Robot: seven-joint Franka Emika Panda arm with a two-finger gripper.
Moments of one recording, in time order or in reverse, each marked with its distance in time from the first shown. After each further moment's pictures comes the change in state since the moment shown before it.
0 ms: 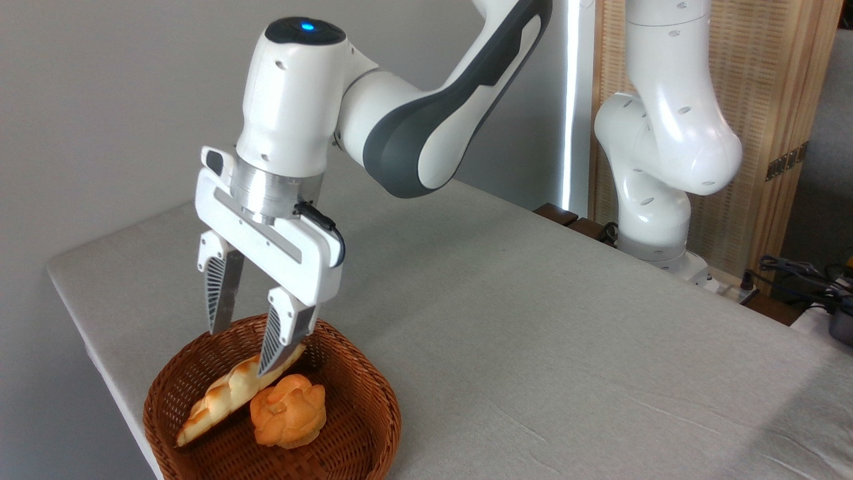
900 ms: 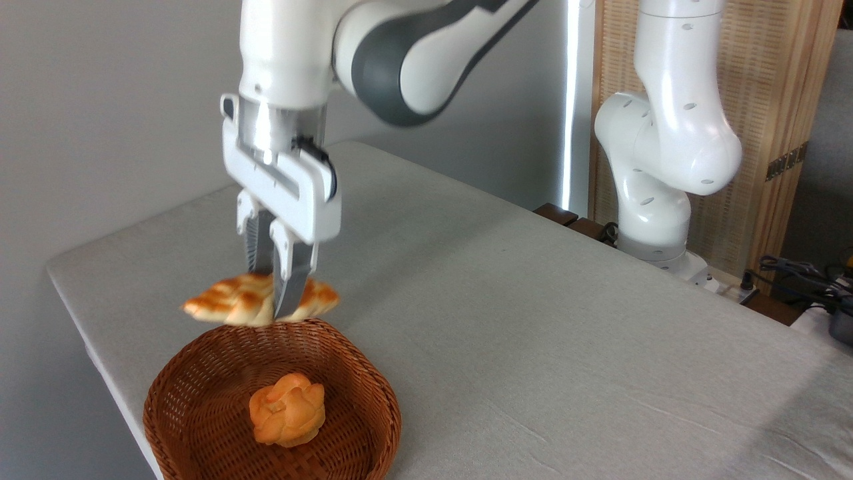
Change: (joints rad) arm -0.003 -0.103 -0.053 -0.019 0.184 -0.160 -0.001
